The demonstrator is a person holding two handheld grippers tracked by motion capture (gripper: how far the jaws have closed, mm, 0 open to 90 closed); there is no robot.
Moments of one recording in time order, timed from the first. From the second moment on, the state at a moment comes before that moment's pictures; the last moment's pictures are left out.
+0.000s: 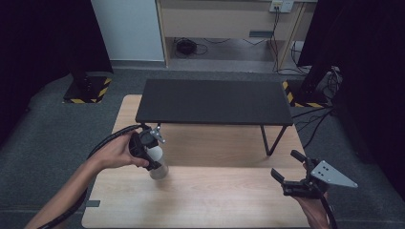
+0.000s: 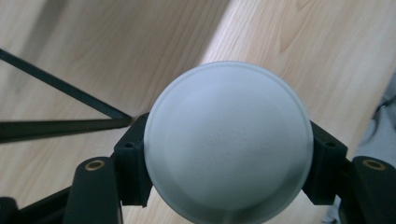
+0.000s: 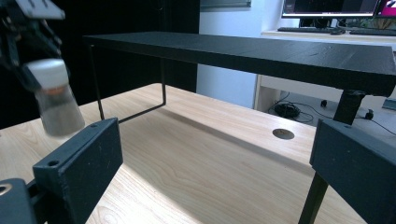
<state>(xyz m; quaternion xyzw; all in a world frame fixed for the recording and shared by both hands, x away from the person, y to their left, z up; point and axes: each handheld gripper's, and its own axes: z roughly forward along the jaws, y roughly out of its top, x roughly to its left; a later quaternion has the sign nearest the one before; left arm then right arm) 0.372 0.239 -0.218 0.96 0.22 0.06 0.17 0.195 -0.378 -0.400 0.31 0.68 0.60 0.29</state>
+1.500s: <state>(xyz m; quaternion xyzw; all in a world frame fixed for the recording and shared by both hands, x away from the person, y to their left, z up) 0.358 0.163 0.037 0.94 0.27 0.11 0.15 0.194 -0.381 -0.399 0.31 0.67 0.61 0.29</state>
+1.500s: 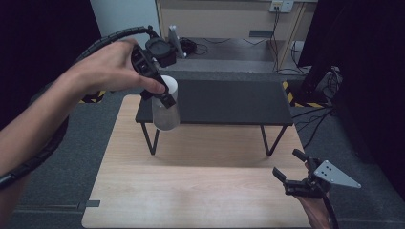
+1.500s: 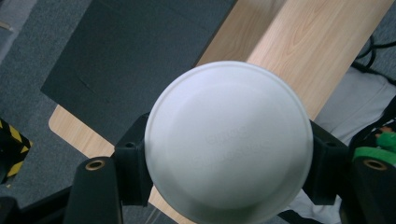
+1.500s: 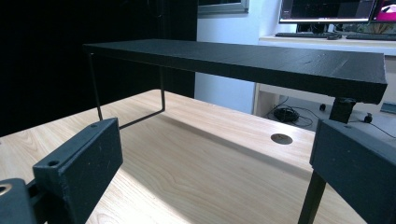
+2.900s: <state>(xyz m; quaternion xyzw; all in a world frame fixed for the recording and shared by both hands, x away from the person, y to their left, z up) 0.467 0.206 -0.014 0.85 0.46 0.14 0.22 0.195 -0.383 -0.401 0.32 0.67 0.61 0.29</state>
